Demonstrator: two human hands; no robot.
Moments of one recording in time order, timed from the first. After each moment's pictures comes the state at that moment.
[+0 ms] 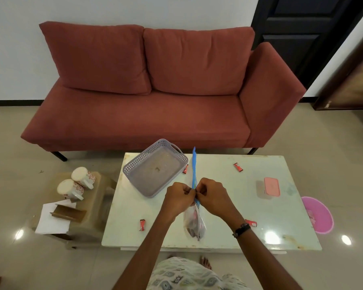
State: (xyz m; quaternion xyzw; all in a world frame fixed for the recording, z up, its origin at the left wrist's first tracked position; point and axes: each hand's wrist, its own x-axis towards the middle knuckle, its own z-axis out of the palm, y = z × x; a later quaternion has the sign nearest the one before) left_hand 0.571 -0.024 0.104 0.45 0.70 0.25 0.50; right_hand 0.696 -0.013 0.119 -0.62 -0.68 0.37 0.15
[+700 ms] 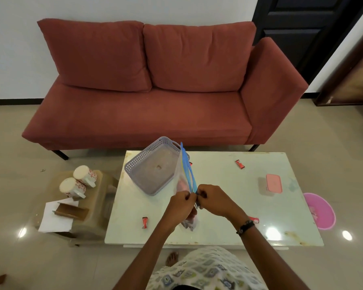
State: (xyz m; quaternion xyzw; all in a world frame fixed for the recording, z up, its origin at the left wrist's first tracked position) left_hand 0.568 -0.044 0.094 0.45 0.68 0.21 0.54; right_hand 0.696 -0.016 0.117 -0.57 -0.69 0.45 0.04
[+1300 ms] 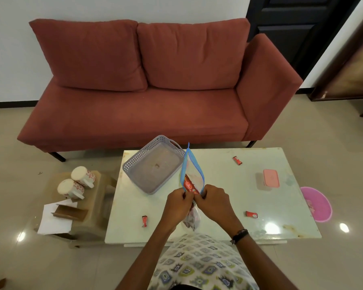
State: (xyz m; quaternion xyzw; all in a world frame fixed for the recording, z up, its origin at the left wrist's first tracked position) left_hand 0.570 -0.055 0.095 0.48 0.69 0.26 0.47; right_hand 0.689 -0.043 0.109 -0.69 -0.62 0.36 0.12
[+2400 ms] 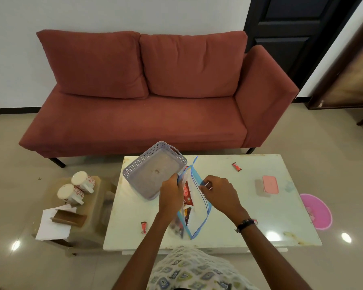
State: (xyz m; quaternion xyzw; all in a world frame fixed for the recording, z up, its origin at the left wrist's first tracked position) left_hand 0.561 -0.024 0.093 0.55 0.73 0.29 0.27; right_hand 0.706 -0.017 0.116 -0.67 -0.67 0.29 0.13
